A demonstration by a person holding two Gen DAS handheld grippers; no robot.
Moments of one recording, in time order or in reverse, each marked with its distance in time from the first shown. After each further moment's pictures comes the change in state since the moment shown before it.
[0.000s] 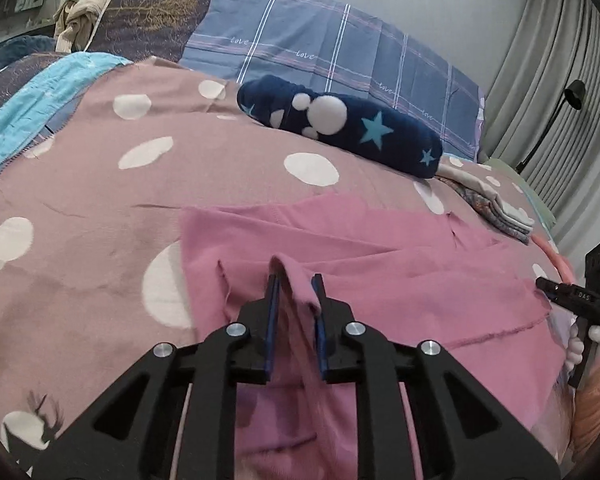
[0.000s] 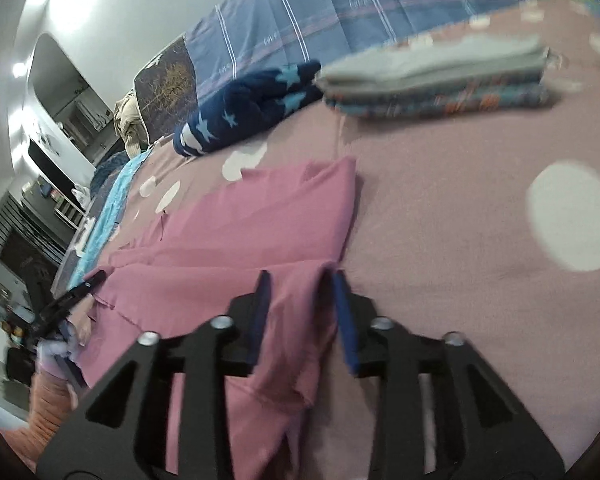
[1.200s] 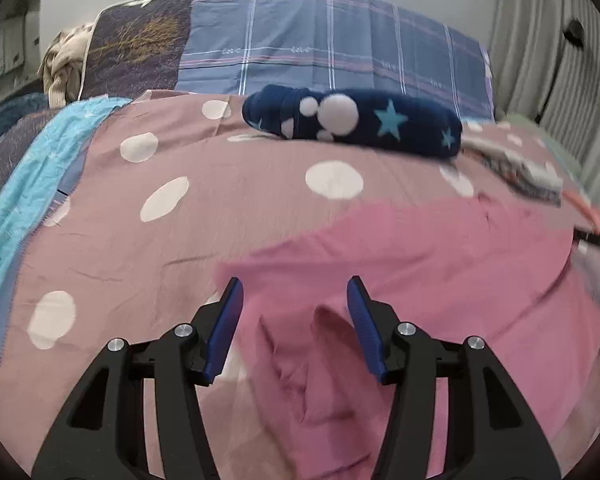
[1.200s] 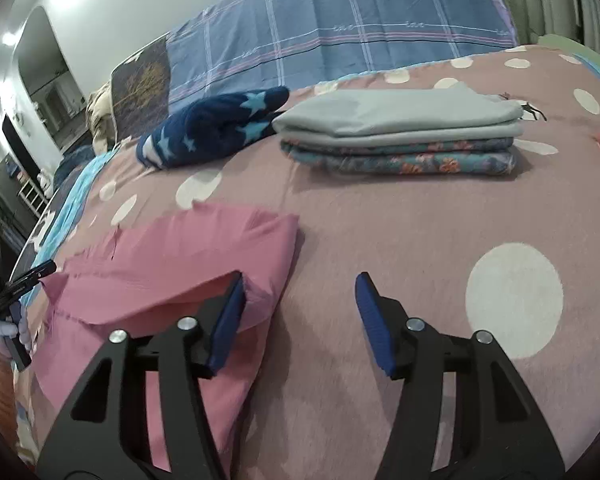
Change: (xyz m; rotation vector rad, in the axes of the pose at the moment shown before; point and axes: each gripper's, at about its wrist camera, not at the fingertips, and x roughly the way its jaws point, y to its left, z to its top) left arm 0.010 -0.009 0.030 0.218 0.057 0.157; right arm 0.005 -0.009 0.031 -0.093 -0.031 -0.147
